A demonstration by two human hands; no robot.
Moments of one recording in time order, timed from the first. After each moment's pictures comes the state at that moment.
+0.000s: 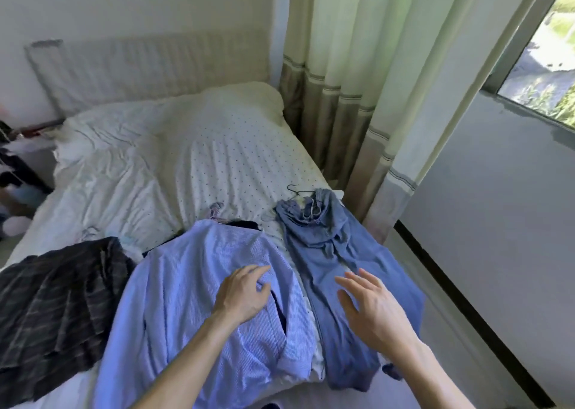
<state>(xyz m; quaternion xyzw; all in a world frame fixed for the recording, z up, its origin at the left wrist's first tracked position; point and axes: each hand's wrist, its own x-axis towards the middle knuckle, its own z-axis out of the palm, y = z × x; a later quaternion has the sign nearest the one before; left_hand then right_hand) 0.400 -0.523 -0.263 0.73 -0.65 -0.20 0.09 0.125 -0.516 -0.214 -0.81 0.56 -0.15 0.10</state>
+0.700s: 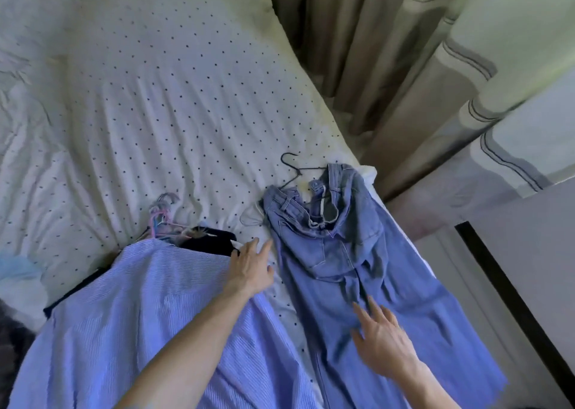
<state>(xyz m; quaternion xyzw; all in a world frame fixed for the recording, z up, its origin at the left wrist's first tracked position) 0.447 -0.906 -0.510 0.71 -0.63 -0.27 -0.16 0.158 -0.833 -0.471 -0.68 0.62 0.23 0.32</state>
